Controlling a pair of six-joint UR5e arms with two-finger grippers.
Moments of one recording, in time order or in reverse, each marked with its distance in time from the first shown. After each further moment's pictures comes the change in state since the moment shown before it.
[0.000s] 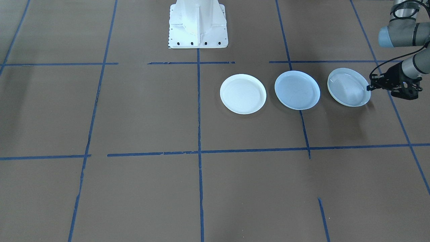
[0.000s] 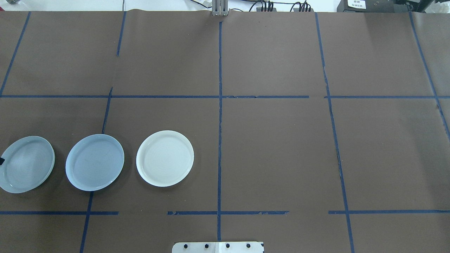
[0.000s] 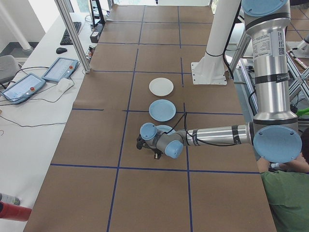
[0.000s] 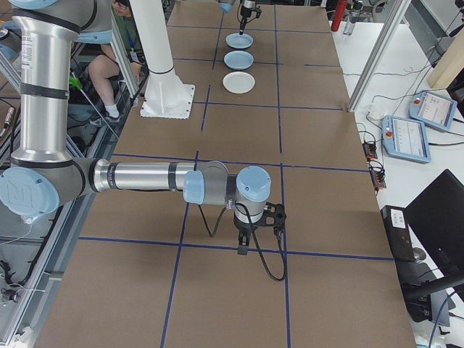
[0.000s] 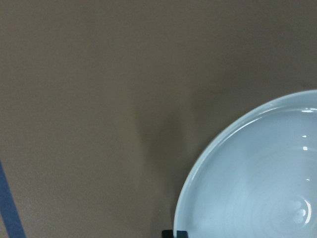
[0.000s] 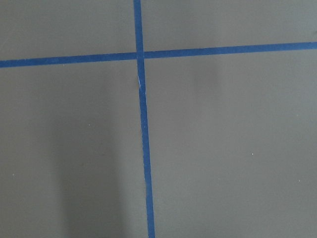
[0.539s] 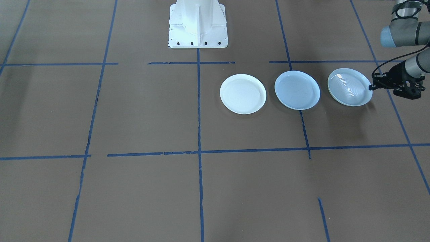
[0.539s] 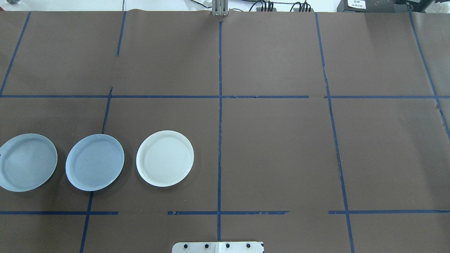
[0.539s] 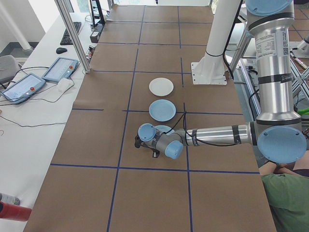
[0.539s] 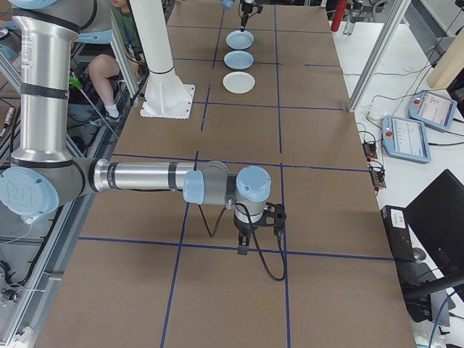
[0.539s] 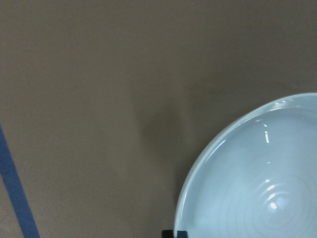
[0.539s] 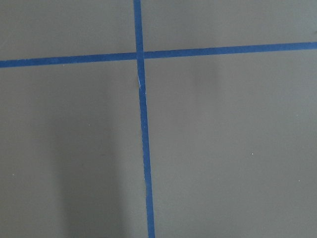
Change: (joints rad) left arm -0.076 -0.001 -0.030 0.012 -0.113 0.060; right arm 0.000 0.000 0.000 0.000 0.000 0.000
